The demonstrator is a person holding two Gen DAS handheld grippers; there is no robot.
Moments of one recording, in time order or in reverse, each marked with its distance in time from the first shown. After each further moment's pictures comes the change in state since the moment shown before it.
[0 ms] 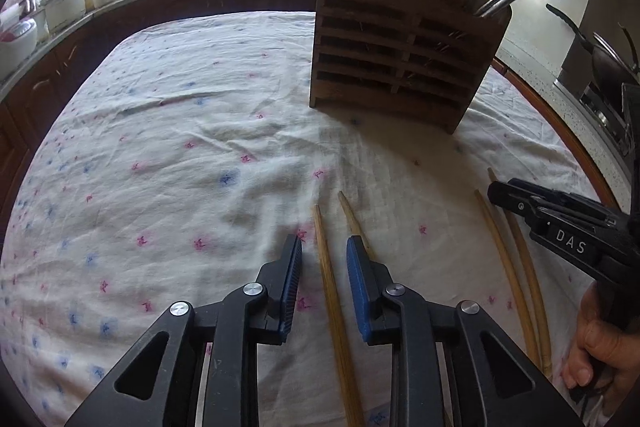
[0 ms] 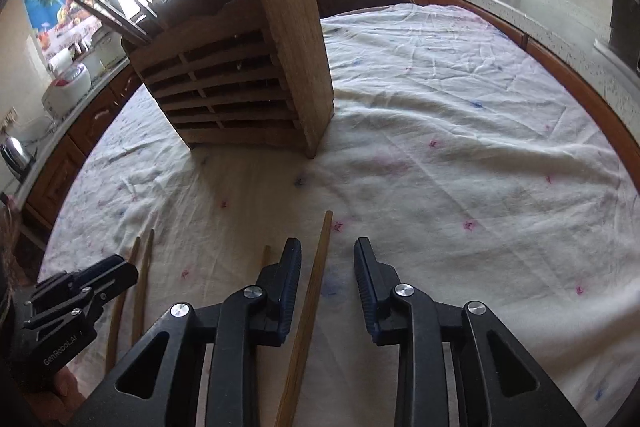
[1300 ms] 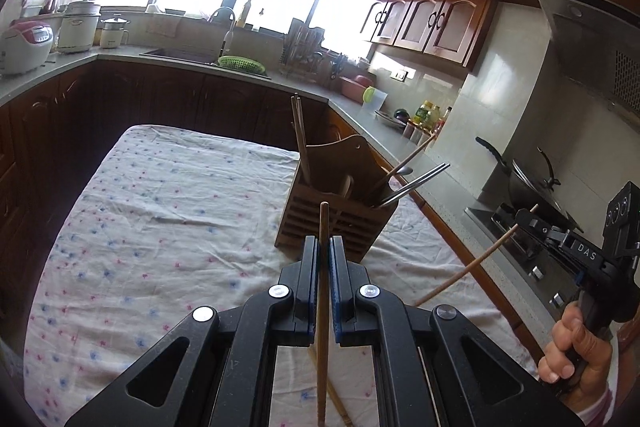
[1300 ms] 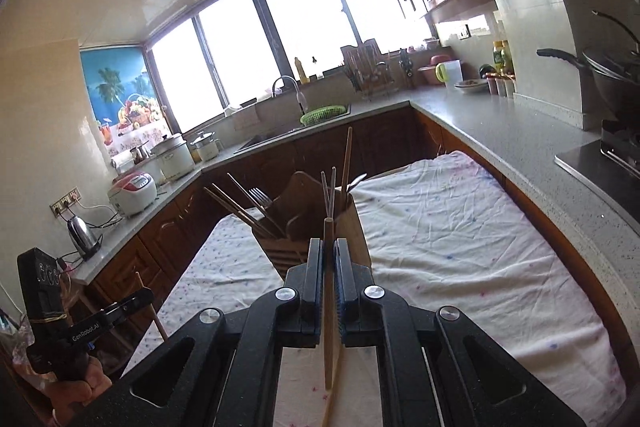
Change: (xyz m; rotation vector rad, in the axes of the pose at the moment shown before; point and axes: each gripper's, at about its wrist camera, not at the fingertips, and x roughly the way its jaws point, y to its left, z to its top) left arm -0.193 0.052 -0.015 -0.138 -0.383 -0.246; right arm -0.204 -0.014 0.027 0.079 -0.467 0.191
